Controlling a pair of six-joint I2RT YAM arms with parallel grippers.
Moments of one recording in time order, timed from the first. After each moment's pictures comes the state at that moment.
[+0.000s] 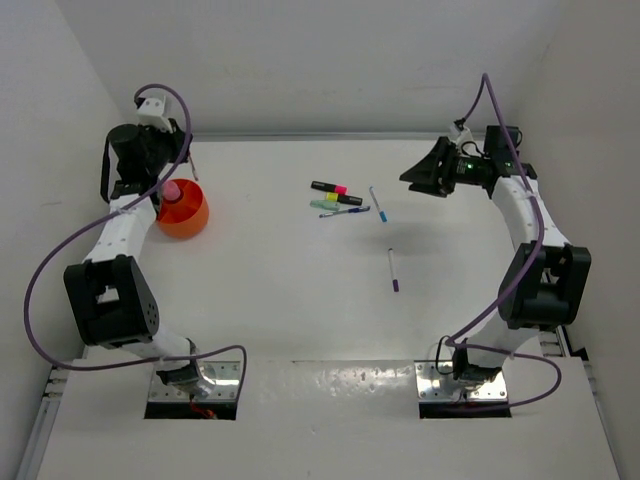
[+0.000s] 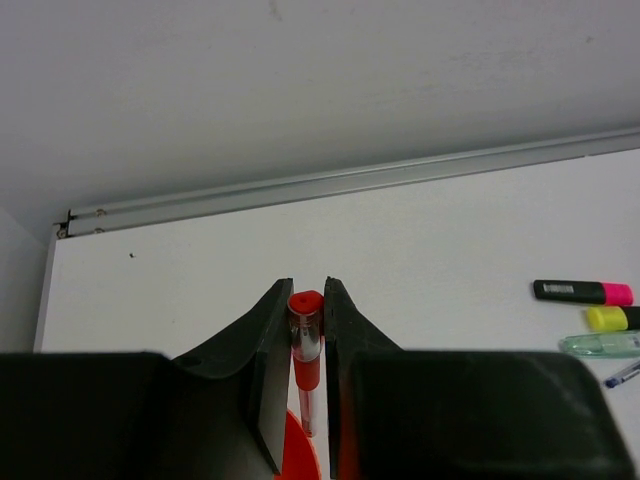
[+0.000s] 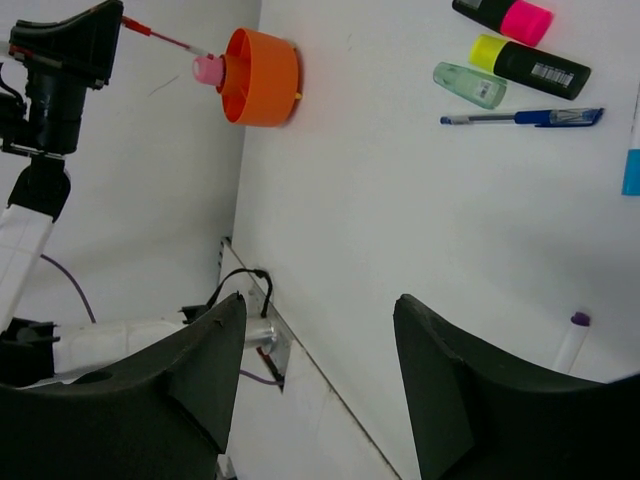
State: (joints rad) left arm 0.21 1.52 1.20 0.23 0.41 0.01; right arm -0.12 1.65 1.33 -0.45 -1.03 0.42
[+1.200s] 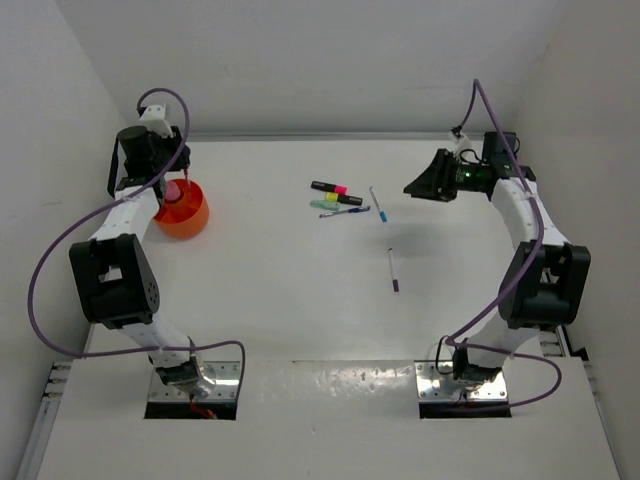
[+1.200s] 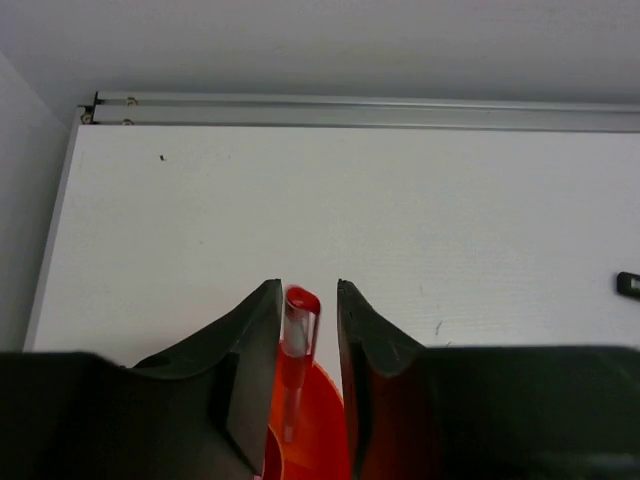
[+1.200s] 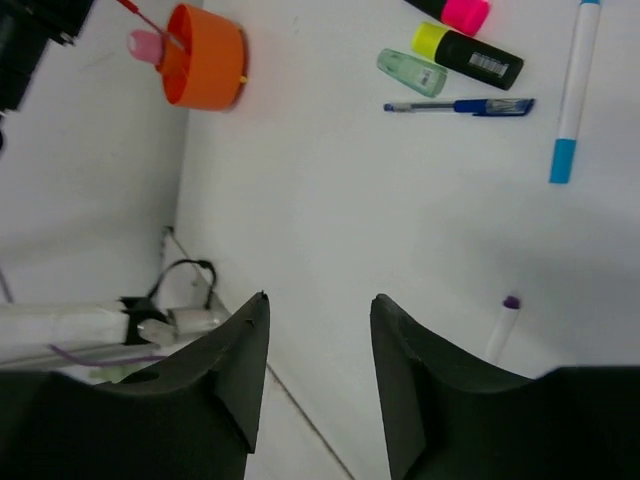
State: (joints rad) left arm 0.22 1.66 1.25 0.13 0.24 -0.01; right arm -0.14 1.65 1.30 -0.51 -0.98 0.25
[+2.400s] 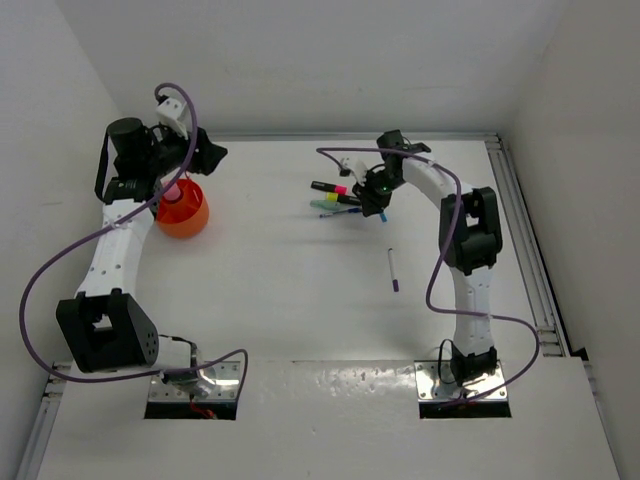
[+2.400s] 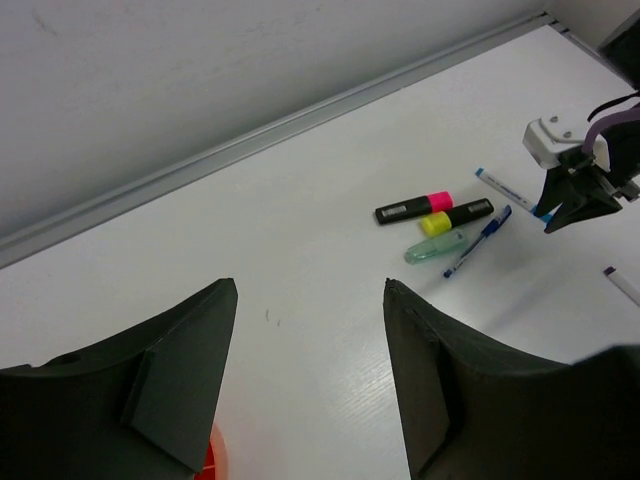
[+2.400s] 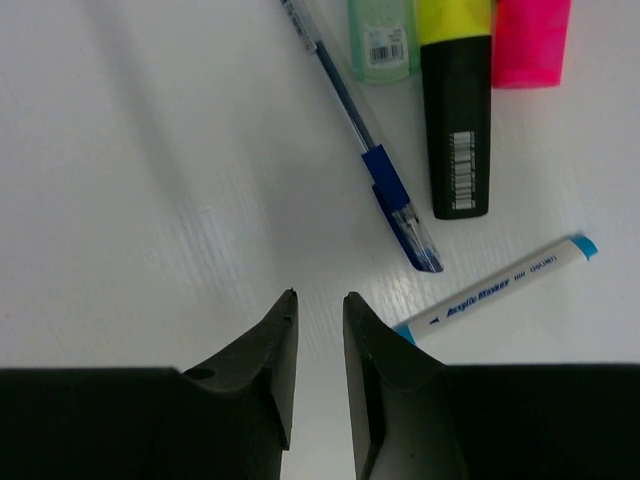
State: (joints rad) left arm 0.14 1.37 1.27 -0.10 0.69 0.10; right arm 0.26 2.22 1.80 -0.84 -0.50 -0.89
